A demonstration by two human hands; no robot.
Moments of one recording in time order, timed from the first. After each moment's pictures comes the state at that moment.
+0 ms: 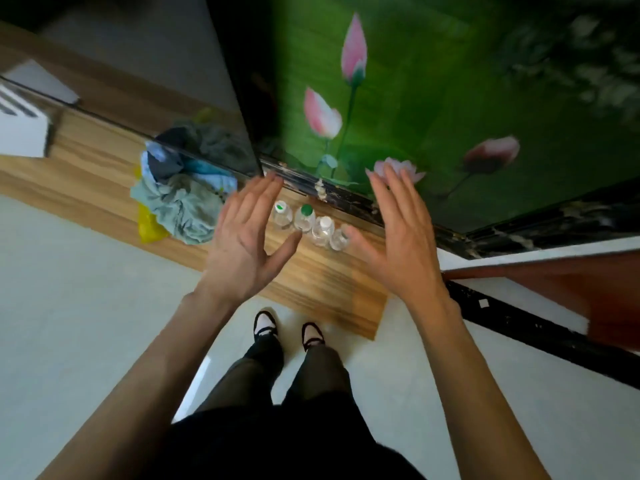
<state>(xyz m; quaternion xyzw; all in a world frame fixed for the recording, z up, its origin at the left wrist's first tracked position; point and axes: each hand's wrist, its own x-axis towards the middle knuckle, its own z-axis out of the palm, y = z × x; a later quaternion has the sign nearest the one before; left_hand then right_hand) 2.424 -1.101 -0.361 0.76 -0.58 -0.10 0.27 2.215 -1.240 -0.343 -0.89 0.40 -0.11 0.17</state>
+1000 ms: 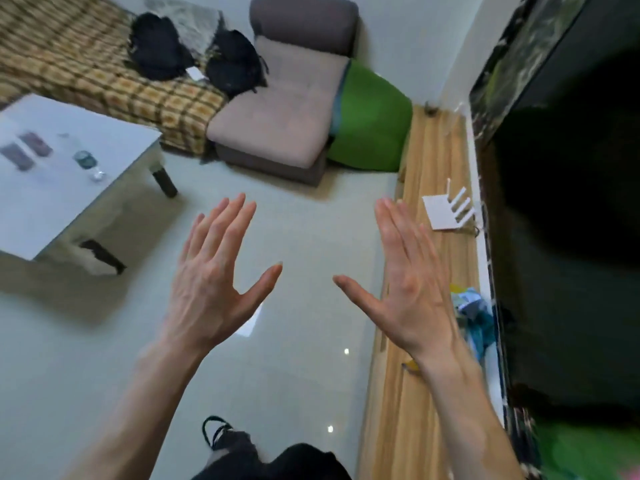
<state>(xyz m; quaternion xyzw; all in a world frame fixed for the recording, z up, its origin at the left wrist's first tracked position) 2.294 -0.646 -0.163 0.94 0.07 0.29 0.16 2.410 -0.894 -0.141 -0.89 -0.36 -0.15 0.24</state>
